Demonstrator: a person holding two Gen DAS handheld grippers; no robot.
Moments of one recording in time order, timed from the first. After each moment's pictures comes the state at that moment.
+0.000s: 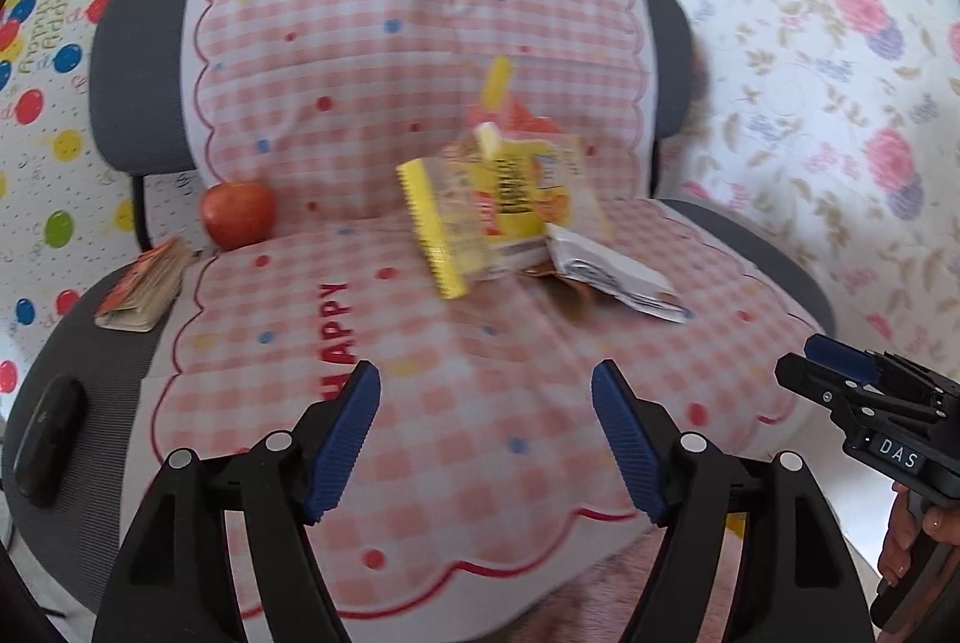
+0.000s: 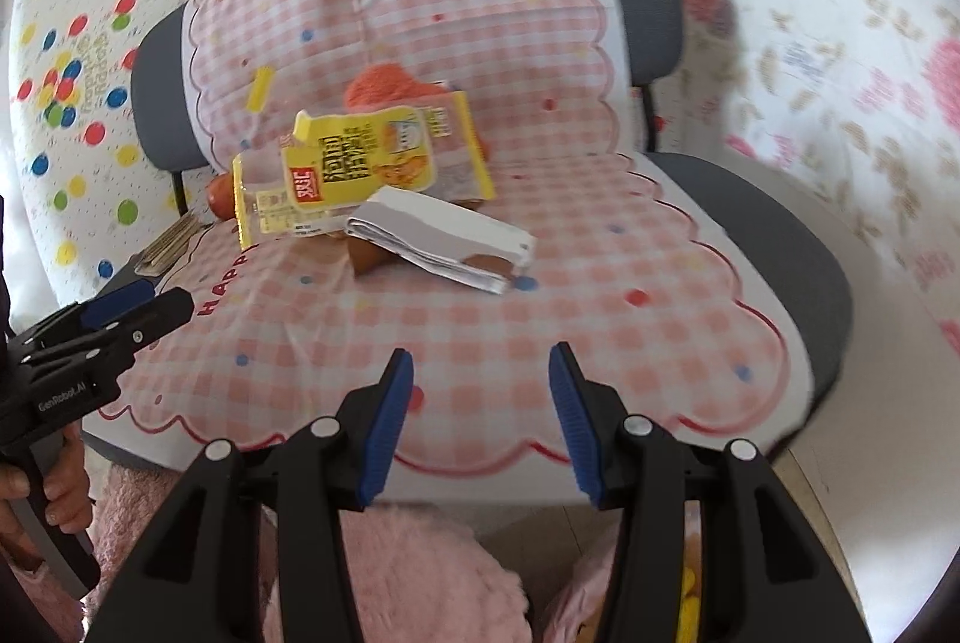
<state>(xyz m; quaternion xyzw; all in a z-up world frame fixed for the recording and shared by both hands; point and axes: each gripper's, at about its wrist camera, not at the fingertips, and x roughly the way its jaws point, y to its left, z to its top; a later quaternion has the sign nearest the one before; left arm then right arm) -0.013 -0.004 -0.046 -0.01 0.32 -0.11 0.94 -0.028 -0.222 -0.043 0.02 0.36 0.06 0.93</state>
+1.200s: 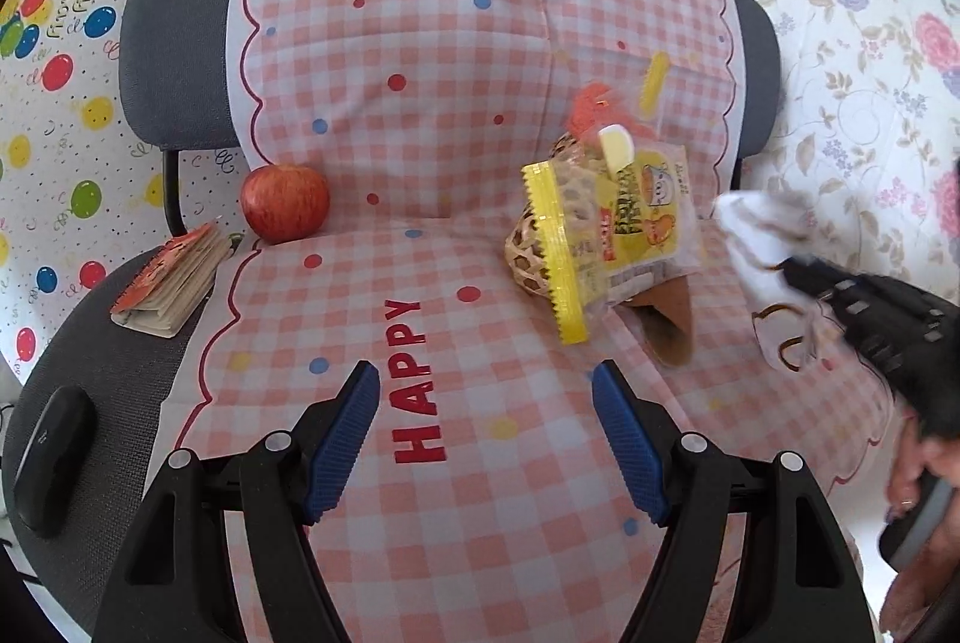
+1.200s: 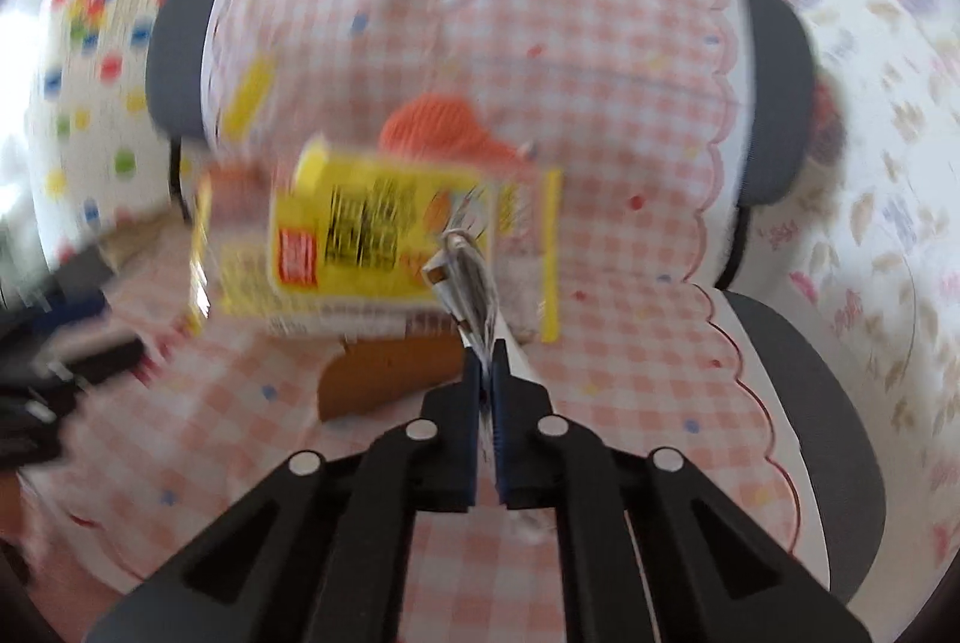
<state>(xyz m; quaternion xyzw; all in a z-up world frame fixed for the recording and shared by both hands) 0.035 0.024 -0.056 -0.04 0.33 -0.06 0.94 0.059 -0.205 -0.016 -0.04 0.31 0.10 0.95</state>
